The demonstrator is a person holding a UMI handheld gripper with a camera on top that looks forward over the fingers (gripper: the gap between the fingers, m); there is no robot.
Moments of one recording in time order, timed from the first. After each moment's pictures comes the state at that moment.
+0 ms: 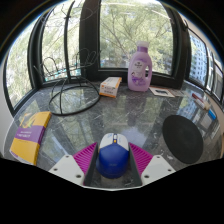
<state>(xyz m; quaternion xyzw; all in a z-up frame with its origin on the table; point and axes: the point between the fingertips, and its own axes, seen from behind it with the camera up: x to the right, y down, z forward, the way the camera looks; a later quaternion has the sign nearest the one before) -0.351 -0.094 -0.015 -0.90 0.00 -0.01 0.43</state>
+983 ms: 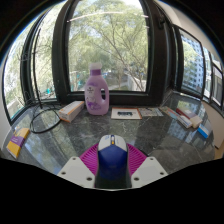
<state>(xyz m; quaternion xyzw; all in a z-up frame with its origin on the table) -0.118 -0.054 0.068 -0.87 -0.01 0.00 0.50</state>
